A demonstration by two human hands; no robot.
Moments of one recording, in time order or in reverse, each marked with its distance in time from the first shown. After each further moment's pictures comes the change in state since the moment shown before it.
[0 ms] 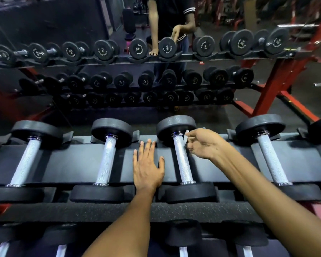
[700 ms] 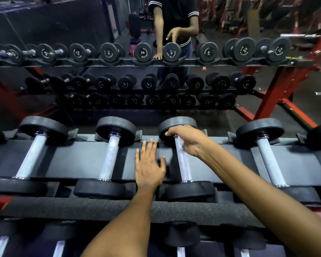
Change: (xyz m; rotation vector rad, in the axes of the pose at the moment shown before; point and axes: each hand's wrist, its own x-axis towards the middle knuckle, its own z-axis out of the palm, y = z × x) left_hand 0.002 0.000 0.004 -0.019 0.021 -0.005; right_hand -0.019 -0.007 0.039 -0.345 -0.008 -0.131
